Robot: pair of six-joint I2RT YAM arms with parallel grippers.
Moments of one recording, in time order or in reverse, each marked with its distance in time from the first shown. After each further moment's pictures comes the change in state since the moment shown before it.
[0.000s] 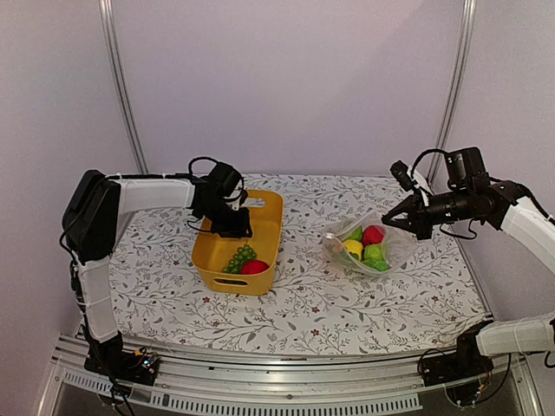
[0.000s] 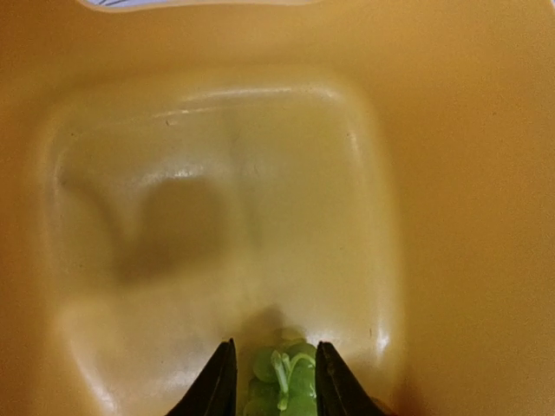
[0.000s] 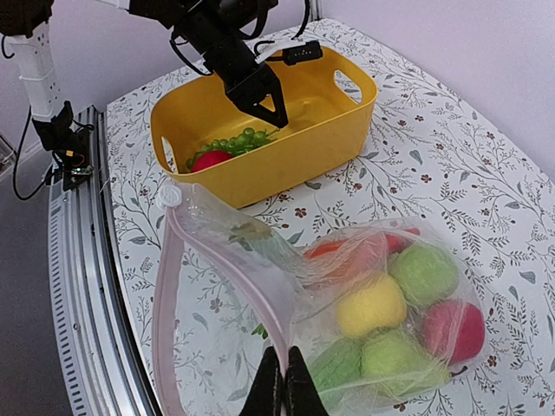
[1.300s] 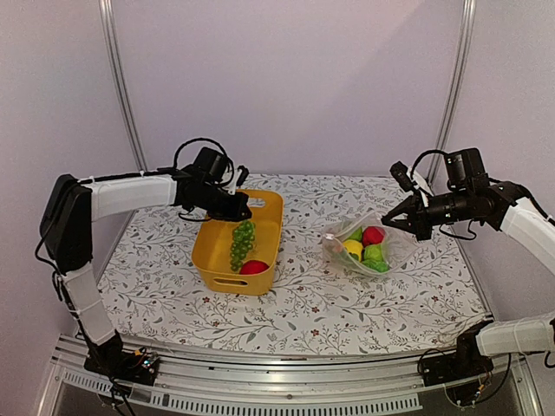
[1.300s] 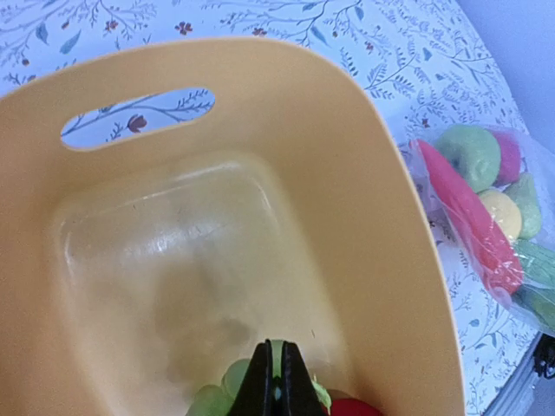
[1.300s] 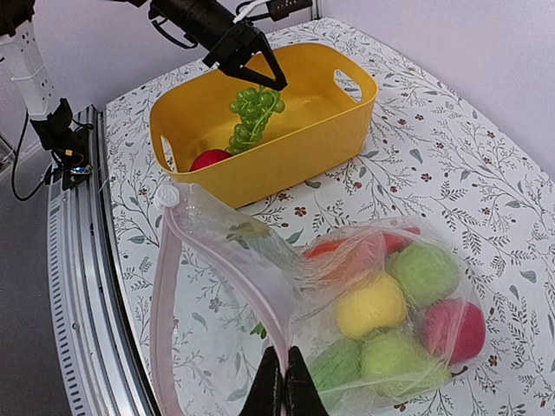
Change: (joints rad) left arm 0.000 -0.126 -0.063 0.121 0.057 0.113; right arm 0.000 0.000 -0.008 0.007 0.000 0.000
